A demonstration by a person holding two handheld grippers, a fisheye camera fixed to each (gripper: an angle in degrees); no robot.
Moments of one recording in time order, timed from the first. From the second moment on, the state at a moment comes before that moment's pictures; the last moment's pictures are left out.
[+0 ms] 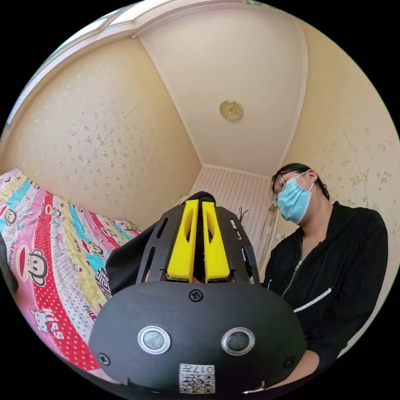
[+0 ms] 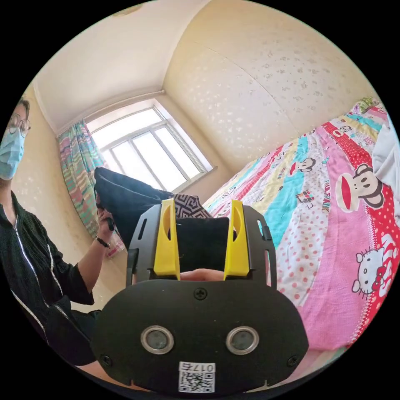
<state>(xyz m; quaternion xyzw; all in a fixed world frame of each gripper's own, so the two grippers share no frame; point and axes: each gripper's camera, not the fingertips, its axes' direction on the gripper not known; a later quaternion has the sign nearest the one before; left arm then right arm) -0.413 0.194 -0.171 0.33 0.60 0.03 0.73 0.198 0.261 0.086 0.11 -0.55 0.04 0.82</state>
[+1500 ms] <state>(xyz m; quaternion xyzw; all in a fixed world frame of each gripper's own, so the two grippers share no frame) -0.400 0.214 -0.107 0.16 0.42 -0.03 0.89 0.315 0.073 -0.012 0.20 -0.61 -0.31 0.70</state>
